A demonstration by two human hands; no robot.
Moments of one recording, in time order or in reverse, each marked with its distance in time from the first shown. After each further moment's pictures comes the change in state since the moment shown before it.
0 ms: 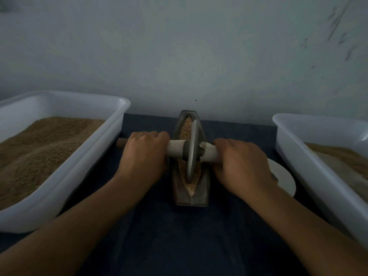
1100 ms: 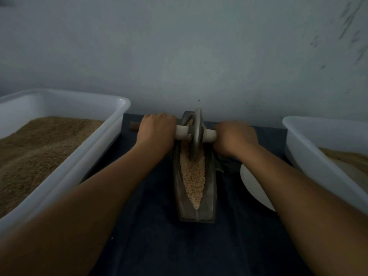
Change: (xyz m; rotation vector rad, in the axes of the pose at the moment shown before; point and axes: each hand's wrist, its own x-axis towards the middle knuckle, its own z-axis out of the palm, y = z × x) left_hand 0.086 -0.017 0.047 0.247 -0.143 -0.038; right_hand 0.102 0.029 0.044 -0.038 -0.322 0.197
